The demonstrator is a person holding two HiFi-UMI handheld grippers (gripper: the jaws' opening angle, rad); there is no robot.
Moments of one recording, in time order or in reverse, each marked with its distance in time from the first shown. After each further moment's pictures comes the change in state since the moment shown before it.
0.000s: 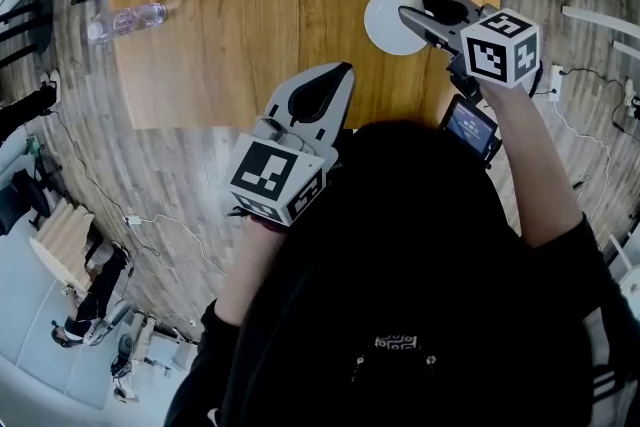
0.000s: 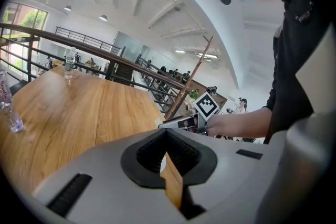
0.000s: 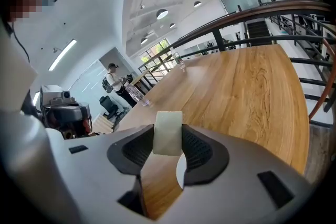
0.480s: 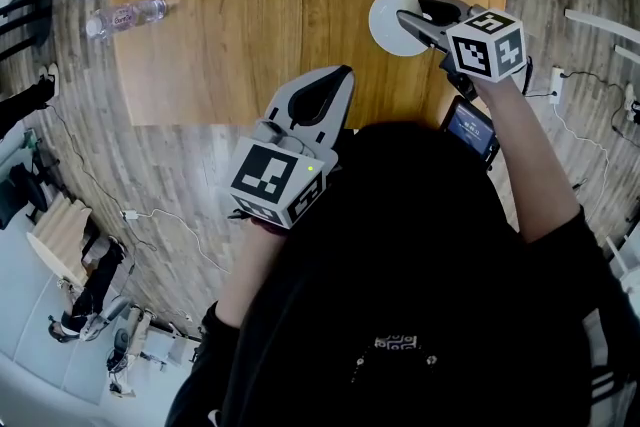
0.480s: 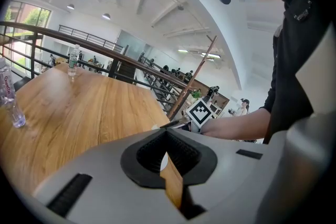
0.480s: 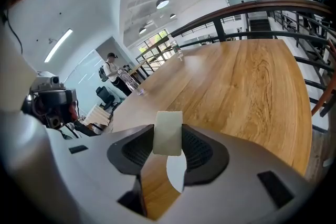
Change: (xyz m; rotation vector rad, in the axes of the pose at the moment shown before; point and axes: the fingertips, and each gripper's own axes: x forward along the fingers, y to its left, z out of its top) left arm -0.003 0.006 -0.006 -0.026 0.011 0.019; right arm 0.027 -0.018 -0.029 -0.030 0.100 -0.039
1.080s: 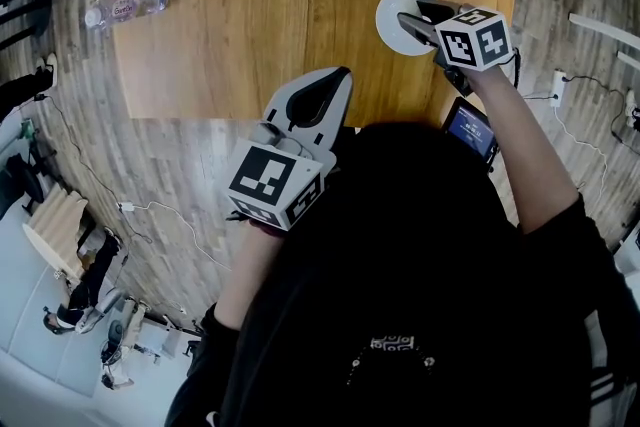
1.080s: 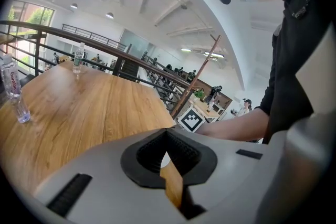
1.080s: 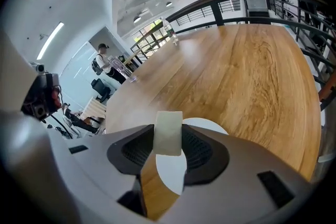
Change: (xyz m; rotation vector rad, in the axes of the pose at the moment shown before) left arm -0.005 0.008 -0.007 -0.023 0.011 0.027; right arm 0.037 -0.025 -0.037 0.019 0.119 -0.036
